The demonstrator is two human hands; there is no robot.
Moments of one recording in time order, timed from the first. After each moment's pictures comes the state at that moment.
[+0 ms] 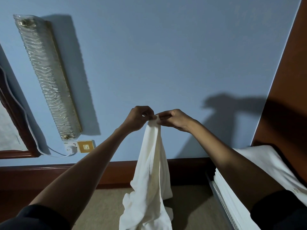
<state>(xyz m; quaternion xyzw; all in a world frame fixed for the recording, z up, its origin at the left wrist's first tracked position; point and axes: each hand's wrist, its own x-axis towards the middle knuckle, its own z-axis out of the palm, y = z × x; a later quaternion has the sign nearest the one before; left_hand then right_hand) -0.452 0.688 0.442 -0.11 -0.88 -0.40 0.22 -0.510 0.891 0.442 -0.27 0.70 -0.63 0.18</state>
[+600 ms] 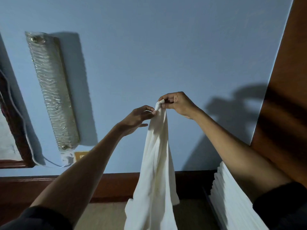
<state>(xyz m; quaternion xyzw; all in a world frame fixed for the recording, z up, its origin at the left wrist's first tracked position) -0.437 0.688 0.497 -0.13 -0.78 -0.60 0.05 -0.510 0.903 0.544 -0.41 0.74 -0.54 -0.02</state>
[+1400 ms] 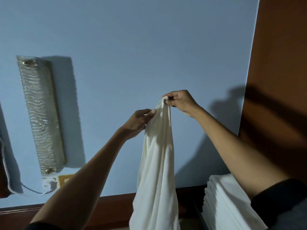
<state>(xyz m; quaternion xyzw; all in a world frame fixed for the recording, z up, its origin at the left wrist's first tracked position) -0.439 0.732 0.557 -0.20 -0.74 -0.63 0.09 -0.502 0.941 0.620 -0.32 0.76 -0.55 -0.13</state>
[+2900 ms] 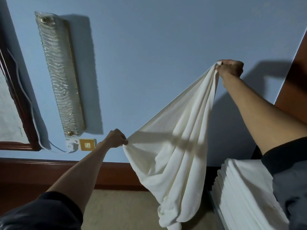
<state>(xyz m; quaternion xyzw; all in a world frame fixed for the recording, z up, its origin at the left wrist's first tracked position) -0.440 0.577 0.365 0.14 -0.94 -0.32 0.07 -0.584 0.972 0.622 -0.03 0.68 -0.66 -0.33</state>
